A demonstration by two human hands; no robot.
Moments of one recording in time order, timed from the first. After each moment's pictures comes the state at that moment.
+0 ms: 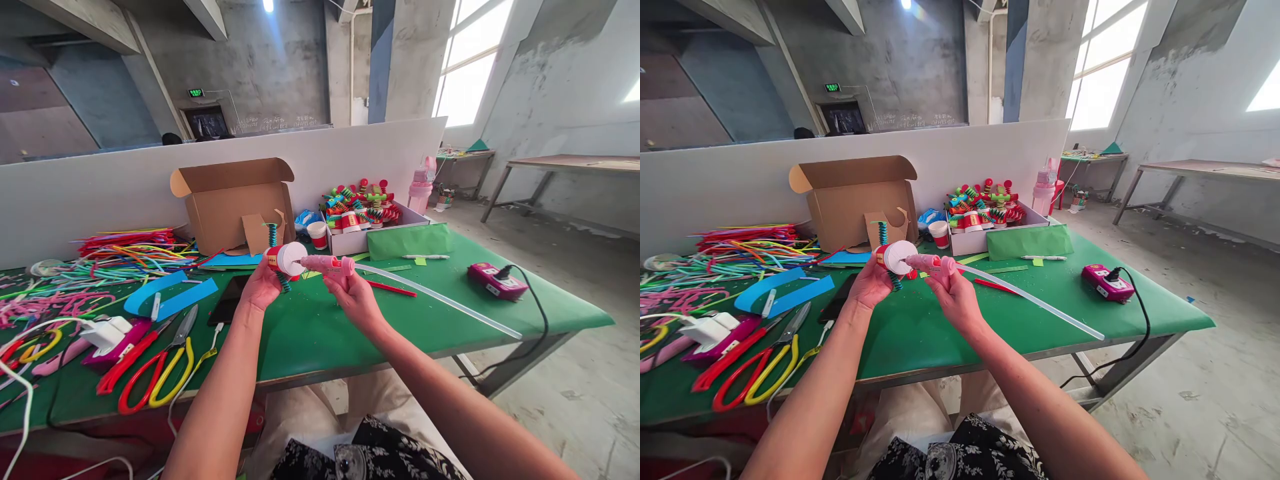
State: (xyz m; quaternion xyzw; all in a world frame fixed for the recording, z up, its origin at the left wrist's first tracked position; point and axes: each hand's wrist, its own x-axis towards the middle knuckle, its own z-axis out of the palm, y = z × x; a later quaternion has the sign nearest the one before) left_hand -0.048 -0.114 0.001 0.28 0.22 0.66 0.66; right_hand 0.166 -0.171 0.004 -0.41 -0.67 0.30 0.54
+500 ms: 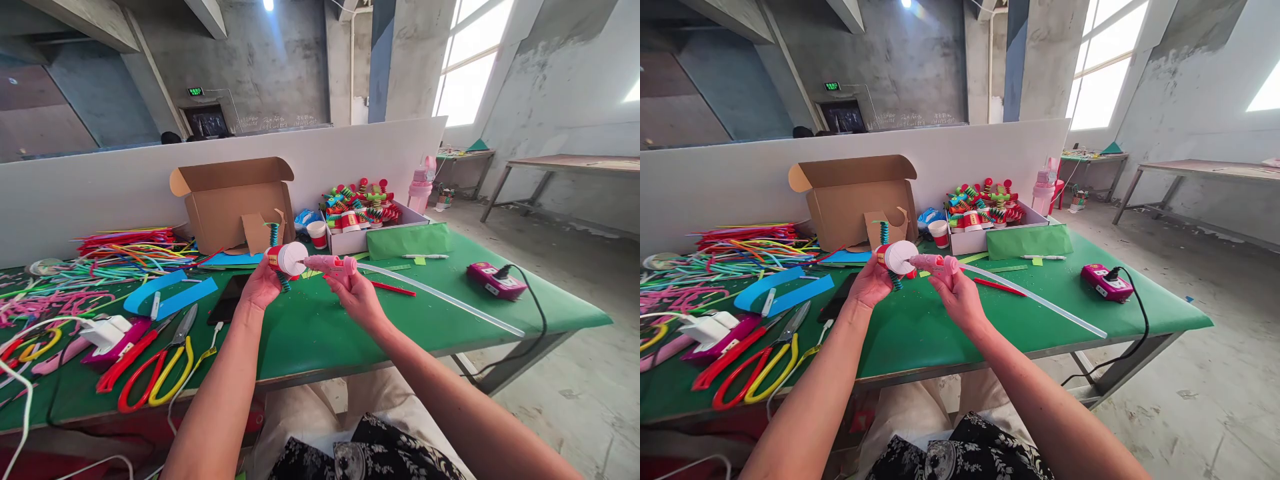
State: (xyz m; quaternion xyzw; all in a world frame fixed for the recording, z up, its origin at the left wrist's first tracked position) left_hand -0.049 -0.112 -0.002 0.28 0.22 0.65 0.67; right_hand 0.170 -0.171 0.004 -0.42 -0.67 0.30 0.54
